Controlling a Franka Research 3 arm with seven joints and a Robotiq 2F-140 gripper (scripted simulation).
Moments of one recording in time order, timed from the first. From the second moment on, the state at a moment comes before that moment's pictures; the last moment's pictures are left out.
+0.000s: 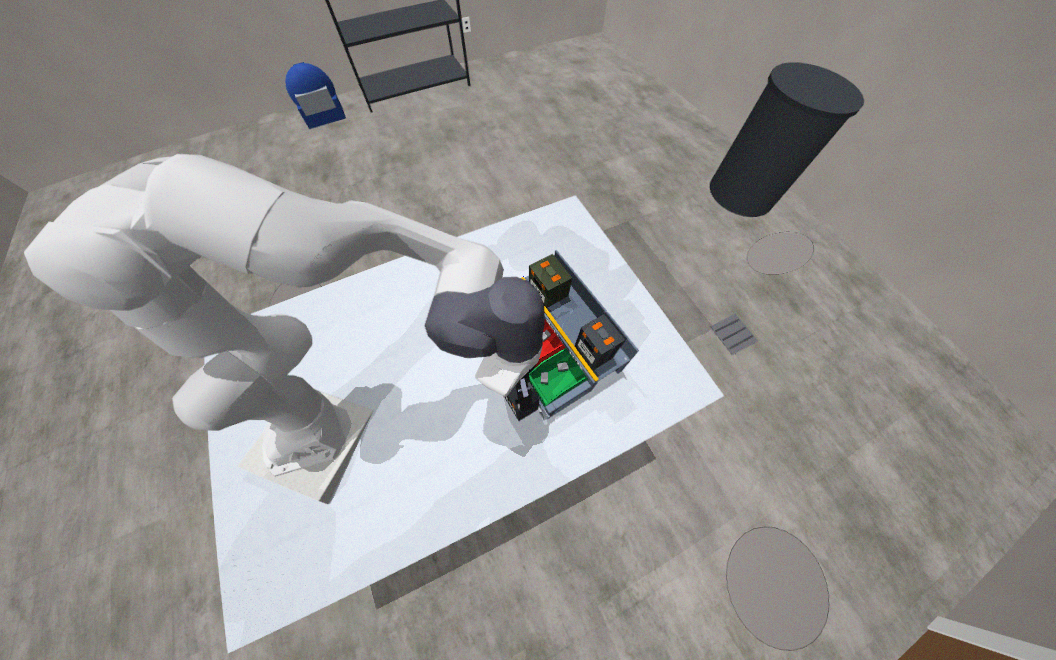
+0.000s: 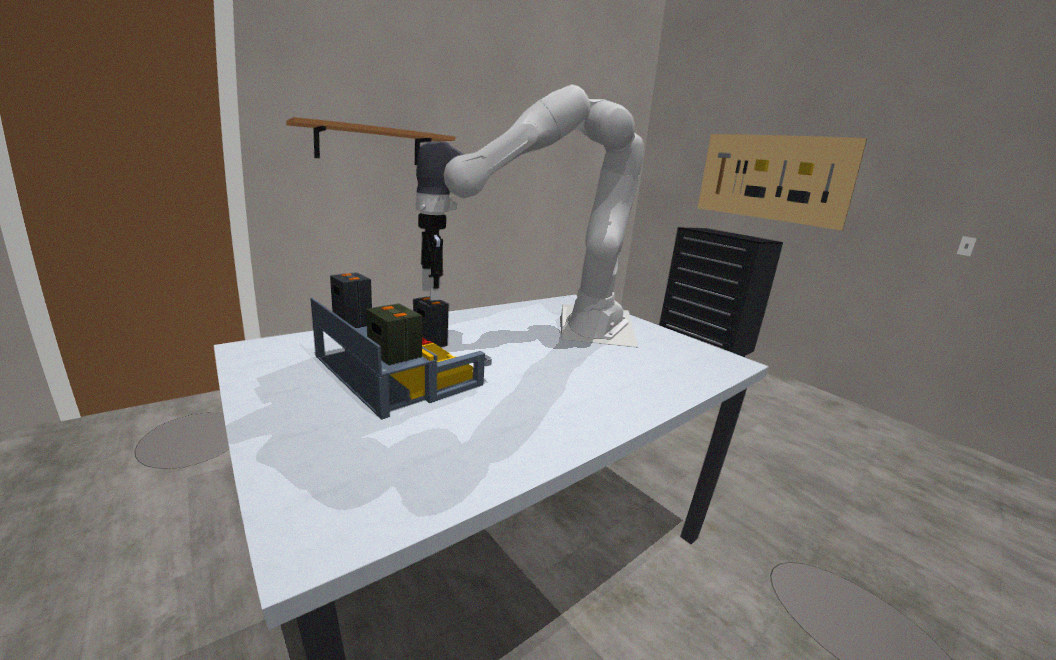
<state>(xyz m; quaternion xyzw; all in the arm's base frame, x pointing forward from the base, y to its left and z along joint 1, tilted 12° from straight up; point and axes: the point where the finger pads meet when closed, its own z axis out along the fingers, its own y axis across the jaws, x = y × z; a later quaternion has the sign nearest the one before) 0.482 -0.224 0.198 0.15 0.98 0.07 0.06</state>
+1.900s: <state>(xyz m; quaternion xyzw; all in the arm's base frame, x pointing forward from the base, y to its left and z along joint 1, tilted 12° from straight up) 0.481 -0.224 0.198 -0.17 0.98 0.05 0.08</state>
